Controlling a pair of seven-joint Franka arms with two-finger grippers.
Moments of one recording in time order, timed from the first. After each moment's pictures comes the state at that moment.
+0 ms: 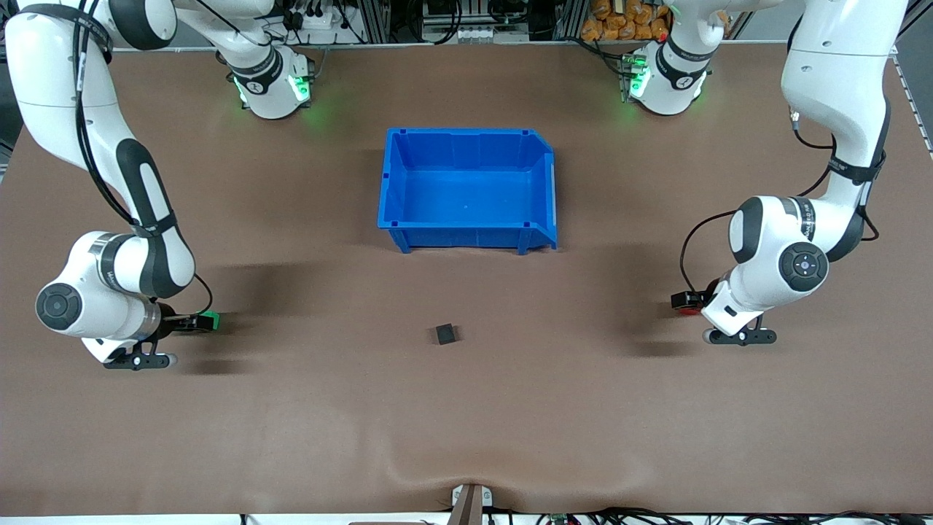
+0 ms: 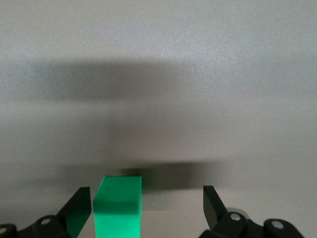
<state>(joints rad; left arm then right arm) -0.02 0.52 -0.04 -1.90 0.06 2.36 -0.11 -0.05 0.68 -0.11 -1.68 0.02 2.25 -0.15</state>
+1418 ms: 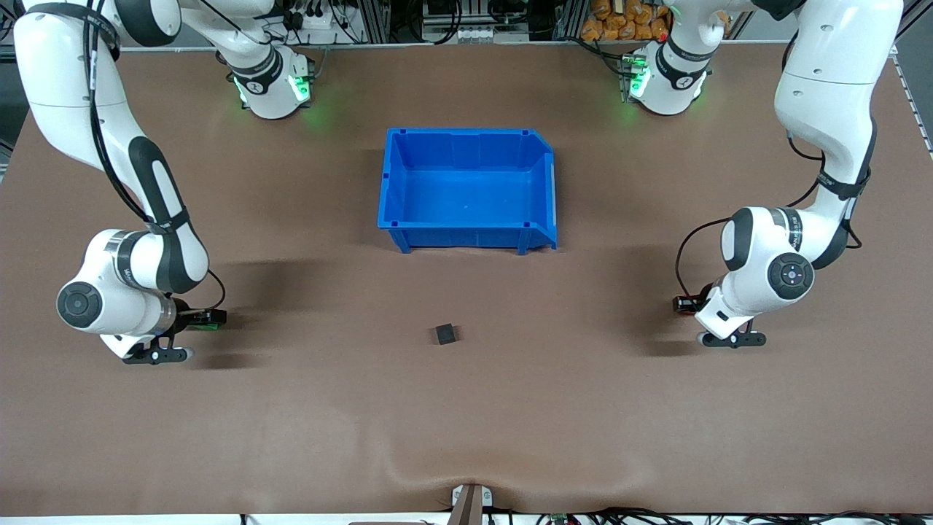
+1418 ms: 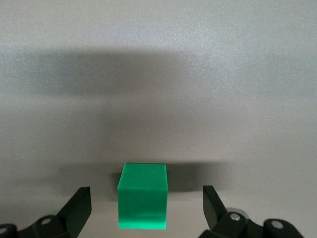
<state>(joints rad) -0.01 0.59 -0.04 -1.90 0.06 2.41 -0.10 -0.02 0.67 -0.10 -1.73 0.02 2.25 -0.15</state>
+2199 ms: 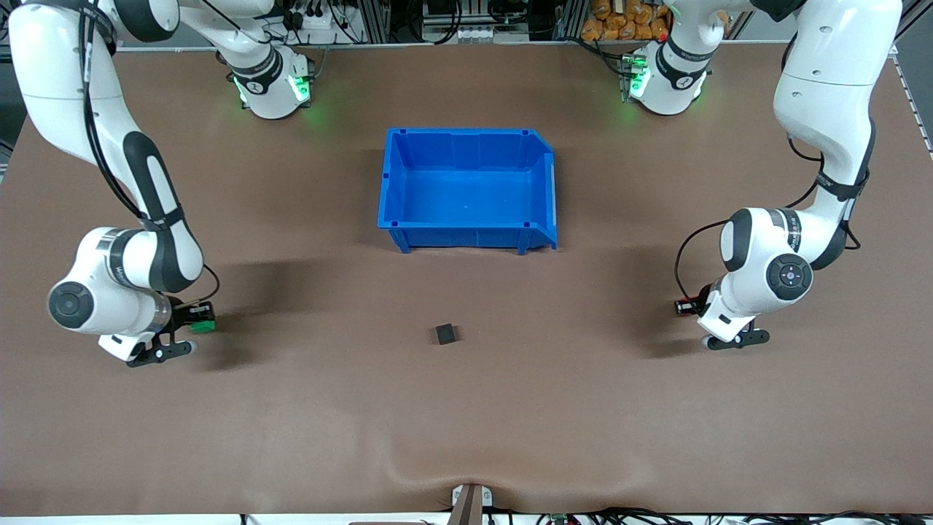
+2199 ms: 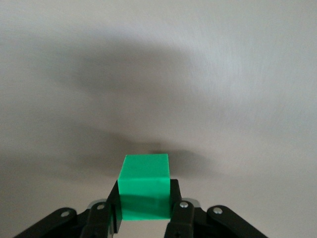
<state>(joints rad) -0.02 0.59 -0.05 -1.89 0.06 2.41 -0.31 -0.01 0.63 -0.10 -1.69 0.02 2.20 -0.49</state>
